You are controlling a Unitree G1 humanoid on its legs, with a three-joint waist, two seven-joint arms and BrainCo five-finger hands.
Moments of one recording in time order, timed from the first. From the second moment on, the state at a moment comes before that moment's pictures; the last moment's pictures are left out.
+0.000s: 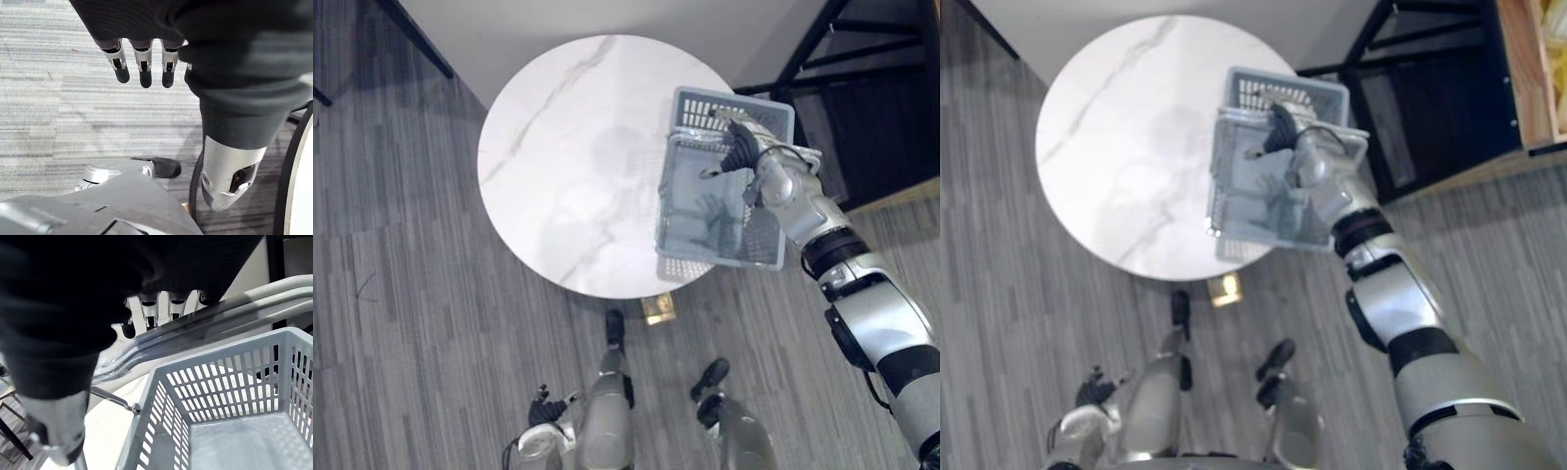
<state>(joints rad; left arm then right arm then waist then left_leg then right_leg) -0.01 0.14 0.18 0.98 -0.15 -0.13 0.20 -1.20 -0.38 0.39 0.92 -0.47 -0.07 -0.05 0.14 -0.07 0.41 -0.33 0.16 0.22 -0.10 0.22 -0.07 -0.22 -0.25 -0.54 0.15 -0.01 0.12</state>
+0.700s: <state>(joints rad) -0.01 0.14 0.14 0.98 -0.15 -0.14 0.20 -1.23 -0.47 0.49 0.96 -0.65 -0.10 -0.03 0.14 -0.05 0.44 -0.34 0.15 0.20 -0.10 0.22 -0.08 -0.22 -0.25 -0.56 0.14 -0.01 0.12</state>
